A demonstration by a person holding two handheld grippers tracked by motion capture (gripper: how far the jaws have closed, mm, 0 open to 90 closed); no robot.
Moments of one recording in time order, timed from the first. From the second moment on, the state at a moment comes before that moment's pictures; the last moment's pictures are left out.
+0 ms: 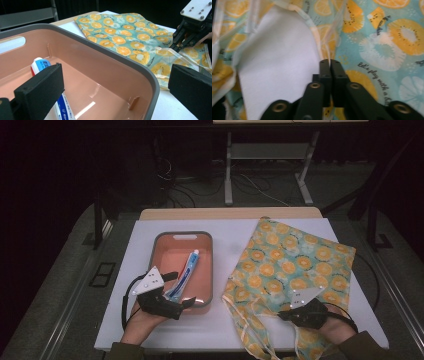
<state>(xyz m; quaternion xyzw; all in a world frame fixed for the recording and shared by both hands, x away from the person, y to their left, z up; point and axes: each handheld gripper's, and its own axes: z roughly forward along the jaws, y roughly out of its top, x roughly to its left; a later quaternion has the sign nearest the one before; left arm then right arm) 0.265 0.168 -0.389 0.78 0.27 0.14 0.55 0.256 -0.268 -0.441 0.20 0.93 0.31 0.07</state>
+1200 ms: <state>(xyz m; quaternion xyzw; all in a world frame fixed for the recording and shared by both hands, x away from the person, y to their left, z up) 0.265 0.169 -0.389 0.78 0.27 0.13 0.55 0.282 -0.211 -0.403 0.23 0.88 0.41 0.05</state>
